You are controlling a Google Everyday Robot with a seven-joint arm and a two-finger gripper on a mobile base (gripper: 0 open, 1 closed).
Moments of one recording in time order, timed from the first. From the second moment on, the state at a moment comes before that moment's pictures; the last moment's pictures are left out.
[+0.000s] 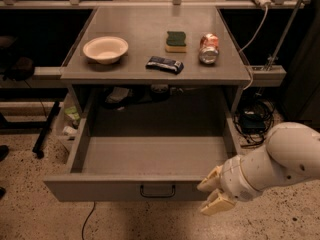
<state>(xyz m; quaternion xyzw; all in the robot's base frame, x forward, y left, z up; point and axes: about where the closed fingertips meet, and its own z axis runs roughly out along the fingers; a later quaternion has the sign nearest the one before) 0.381 -0.128 0.671 -0.62 0.73 0.19 0.21</state>
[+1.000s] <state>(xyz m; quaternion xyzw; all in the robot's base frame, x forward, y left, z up) 0.410 -0.107 0.670 -0.62 0.73 0.20 0.22</state>
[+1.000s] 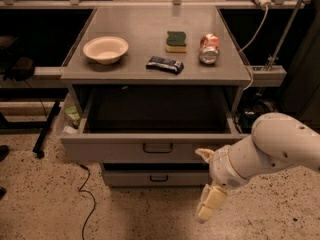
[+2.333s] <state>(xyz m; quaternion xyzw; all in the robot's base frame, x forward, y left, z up) 0.550 -0.119 0.658 -0.59 0.72 0.18 0.31</state>
